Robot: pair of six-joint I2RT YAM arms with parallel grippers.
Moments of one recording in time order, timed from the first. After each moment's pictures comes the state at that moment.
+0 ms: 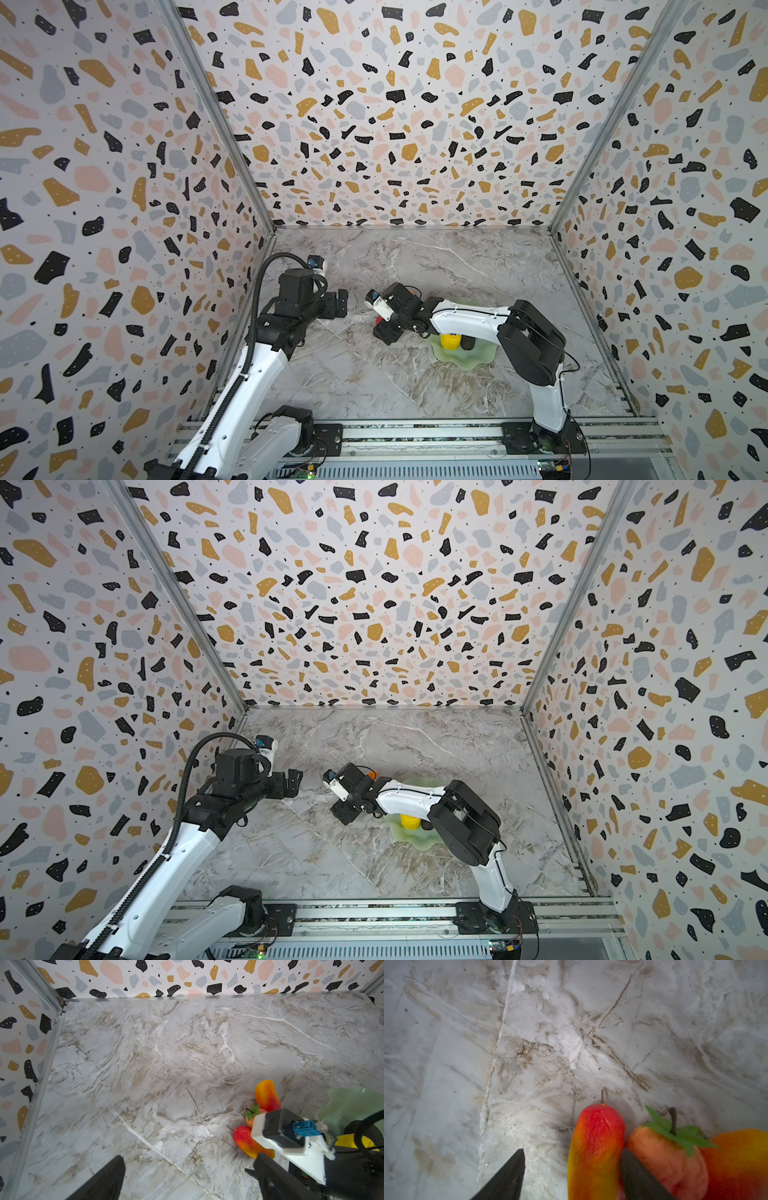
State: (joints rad) left arm -0.20 0.95 0.89 -0.61 0.03 -0.08; right arm 0.96 2.02 1.39 -0.28 -0.12 0.00
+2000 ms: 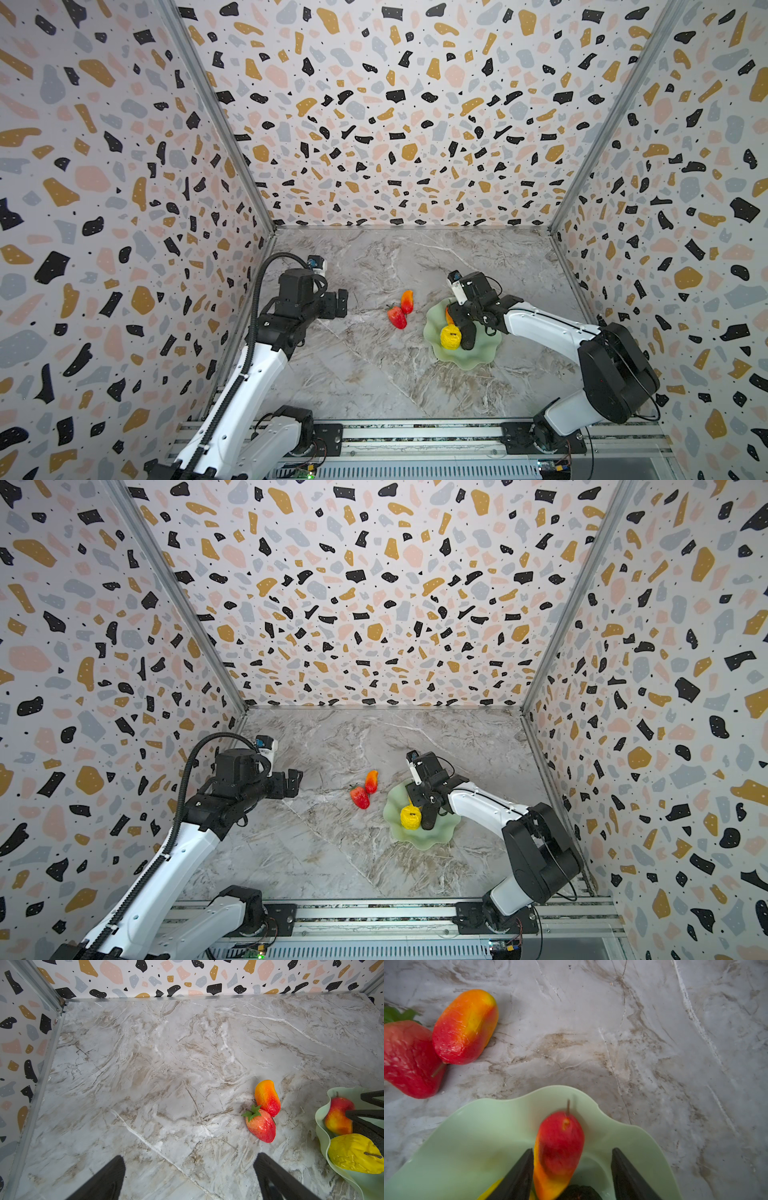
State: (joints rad) left arm -0.20 0.95 0.89 -0.61 0.03 -0.08; right arm 0.57 1.53 0.90 -0.29 0.08 0.03
